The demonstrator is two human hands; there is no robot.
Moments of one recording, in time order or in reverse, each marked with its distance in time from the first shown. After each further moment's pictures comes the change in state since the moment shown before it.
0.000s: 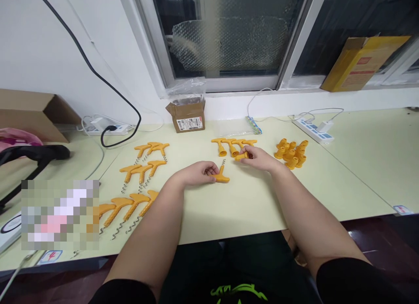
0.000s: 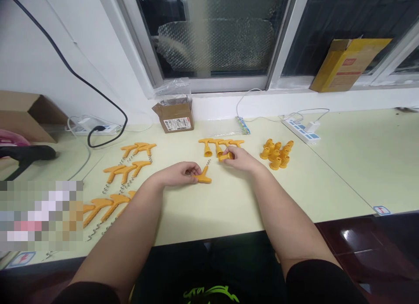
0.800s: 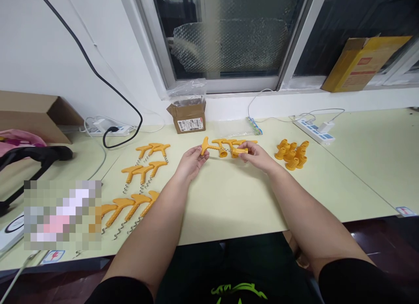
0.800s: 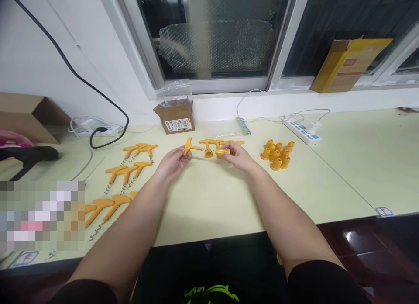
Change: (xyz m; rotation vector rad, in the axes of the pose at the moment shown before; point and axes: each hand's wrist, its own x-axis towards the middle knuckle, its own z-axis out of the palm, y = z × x) left_hand 0.030 -0.005 0.001 -1.155 0.778 0.011; right_hand 0.007 -0.005 0.015 0.539 0.084 -0.035
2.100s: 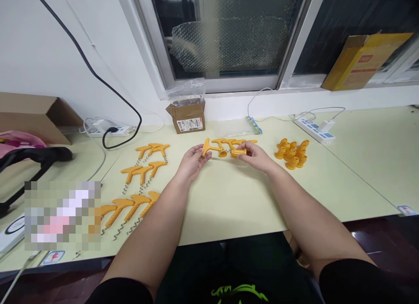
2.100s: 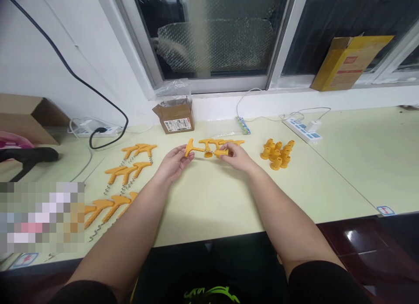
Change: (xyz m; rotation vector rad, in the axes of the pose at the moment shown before) left_hand -0.004 -0.001 0.003 0.039 -0.022 0.027; right_hand 0.000 0.002 0.002 -0.172 0.050 -0.043
